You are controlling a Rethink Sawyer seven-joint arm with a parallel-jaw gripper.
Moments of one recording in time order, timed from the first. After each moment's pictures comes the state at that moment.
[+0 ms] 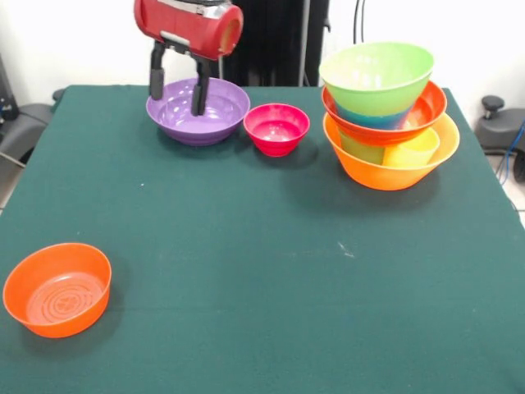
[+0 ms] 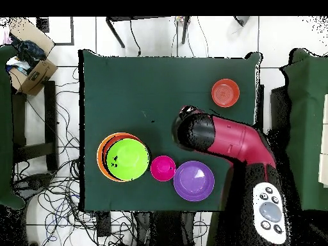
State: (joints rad) arm -0.34 -0.78 -0.05 1.63 -0.12 0.52 2.01
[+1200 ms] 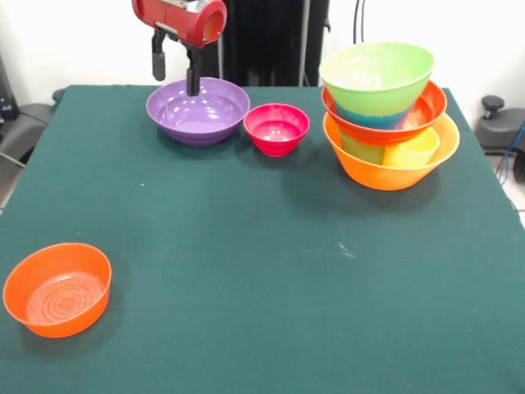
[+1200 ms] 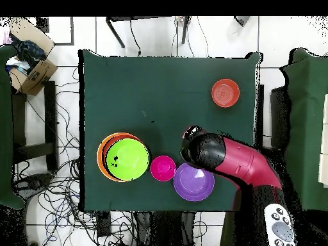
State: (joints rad) arm -0.40 -0.81 -0.06 1.78 -0.05 0.51 2.01
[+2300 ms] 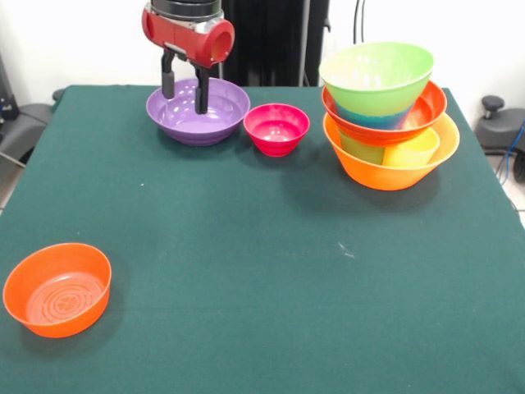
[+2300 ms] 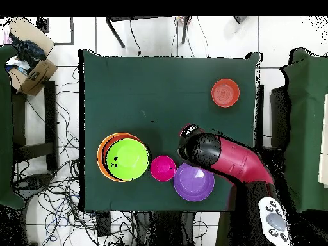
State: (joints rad) arm -0.39 -0.76 -0.06 1.79 -0.02 0.44 2.01
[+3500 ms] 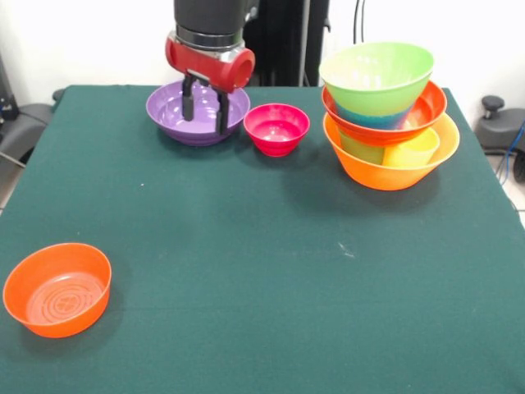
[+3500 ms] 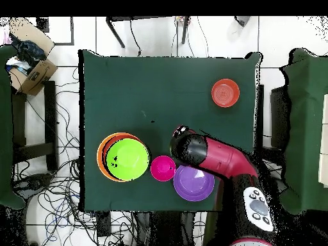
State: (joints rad) arm -0.34 -0.69 -0.07 1.79 -0.02 0.37 2.01
